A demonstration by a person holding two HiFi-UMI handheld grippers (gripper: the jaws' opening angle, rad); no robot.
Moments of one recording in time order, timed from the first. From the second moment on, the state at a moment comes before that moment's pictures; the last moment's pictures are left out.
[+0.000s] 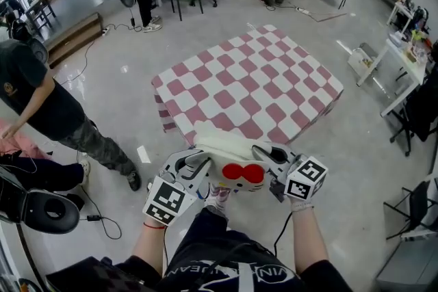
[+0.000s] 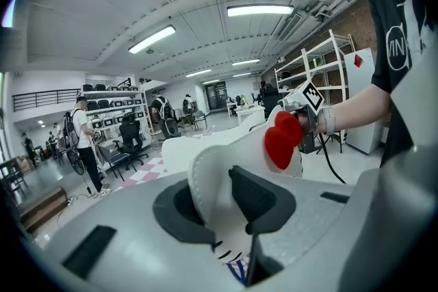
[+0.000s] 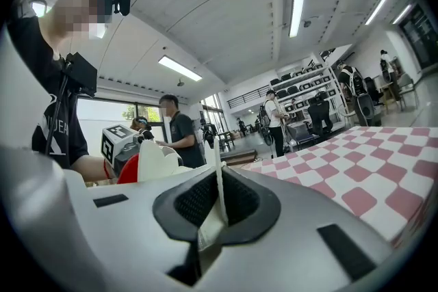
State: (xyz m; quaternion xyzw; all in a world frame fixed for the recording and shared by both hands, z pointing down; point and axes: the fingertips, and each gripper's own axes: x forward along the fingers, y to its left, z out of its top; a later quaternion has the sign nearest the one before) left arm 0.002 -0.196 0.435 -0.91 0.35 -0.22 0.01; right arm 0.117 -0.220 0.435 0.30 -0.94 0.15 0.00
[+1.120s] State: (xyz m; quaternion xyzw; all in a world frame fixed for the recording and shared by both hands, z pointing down) left arm 0.012 -0.389 0.436 -0.93 0.30 -0.21 0.00; right arm 0.129 -0.402 0.440 0.35 -0.92 0.17 -0.01
